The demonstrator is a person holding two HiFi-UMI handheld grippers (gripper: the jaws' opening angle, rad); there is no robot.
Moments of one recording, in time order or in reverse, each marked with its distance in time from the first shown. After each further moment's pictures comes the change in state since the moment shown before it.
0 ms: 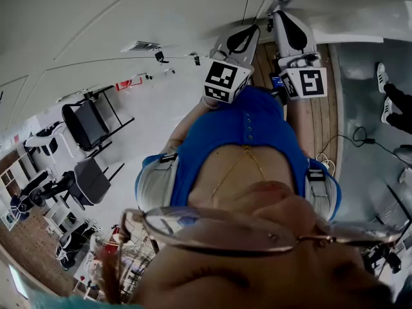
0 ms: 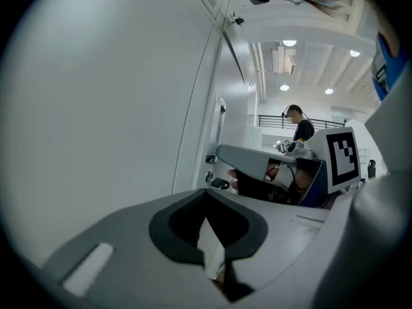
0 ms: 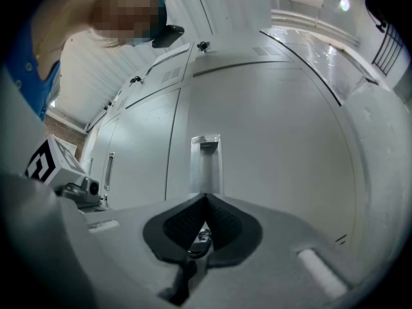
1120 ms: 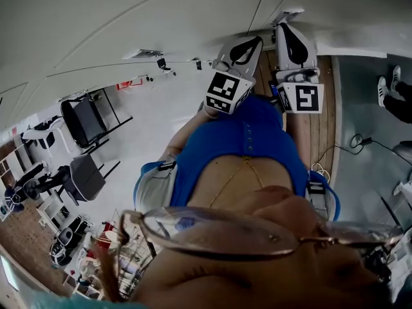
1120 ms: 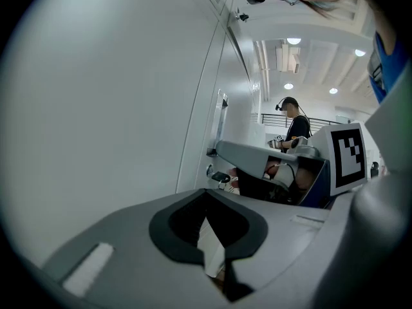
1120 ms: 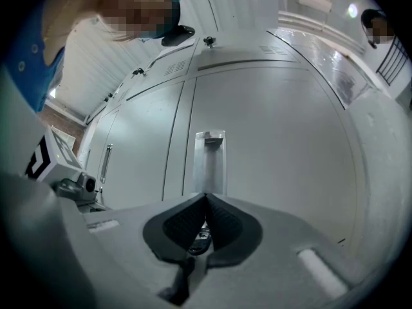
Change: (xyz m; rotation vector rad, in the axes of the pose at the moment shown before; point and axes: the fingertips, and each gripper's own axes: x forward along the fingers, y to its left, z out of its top) left arm 0.000 0.002 -0.008 -0.017 0.027 0.022; right arm 0.004 0.005 0.000 -0.052 0.005 -0.020
